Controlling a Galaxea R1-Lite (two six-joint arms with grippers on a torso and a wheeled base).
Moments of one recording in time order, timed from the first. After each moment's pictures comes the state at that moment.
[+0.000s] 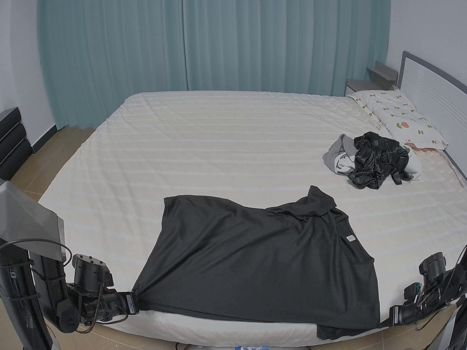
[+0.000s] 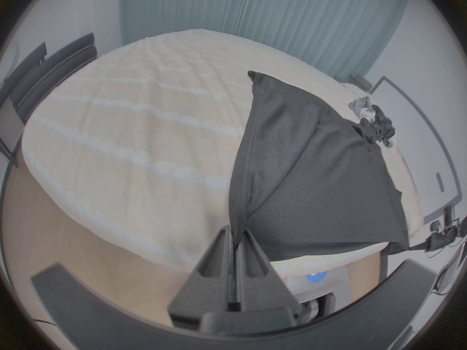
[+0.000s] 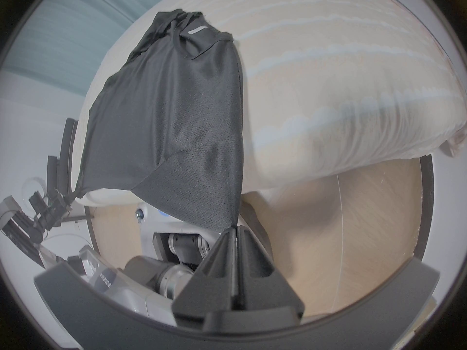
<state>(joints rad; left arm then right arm) -0.20 2.15 -0.02 -1.23 0.00 -0.37 -0.15 1.90 -0.02 -0.53 0.28 0.09</state>
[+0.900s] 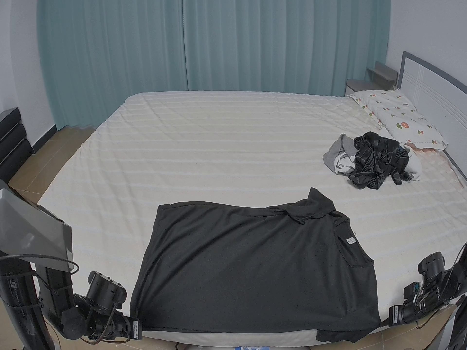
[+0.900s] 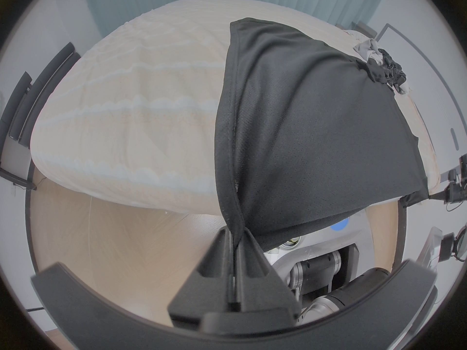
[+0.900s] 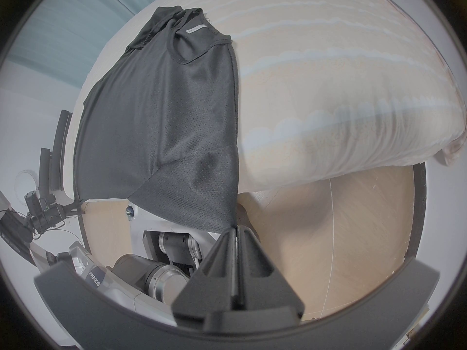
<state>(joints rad) -0.35 2.14 -0.02 -0.95 0.07 -0.36 -0.15 1.94 -0.03 -0.56 0.23 0.07</state>
